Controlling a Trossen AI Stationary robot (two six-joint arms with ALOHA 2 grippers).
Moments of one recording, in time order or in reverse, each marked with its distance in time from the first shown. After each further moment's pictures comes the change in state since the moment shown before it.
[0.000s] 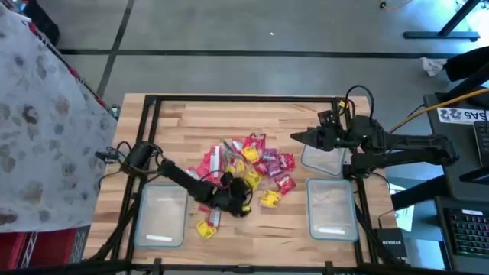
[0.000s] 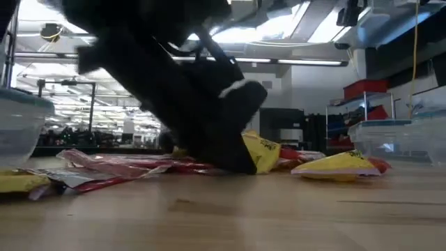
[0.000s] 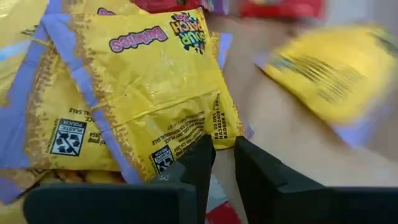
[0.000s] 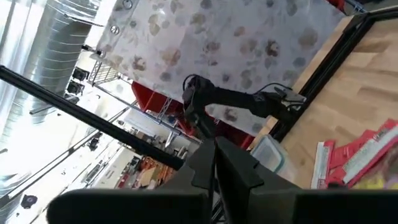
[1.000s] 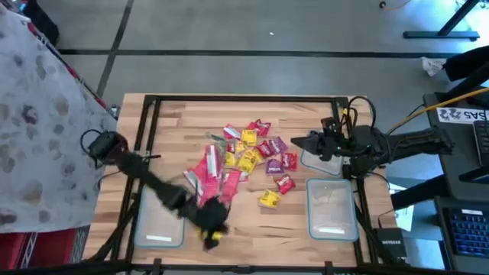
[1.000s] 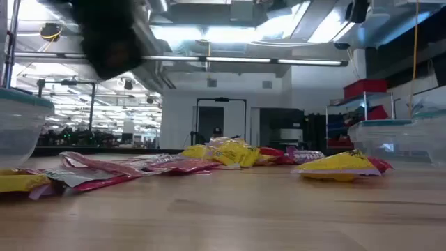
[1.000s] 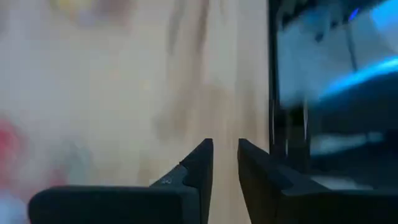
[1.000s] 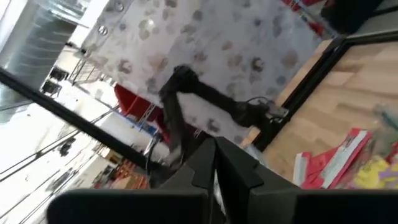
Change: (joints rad) left arm -0.358 -0.380 -0.069 -0.175 0.462 -0.201; right arm 0.178 0.000 0.000 -0.020 0.287 -0.129
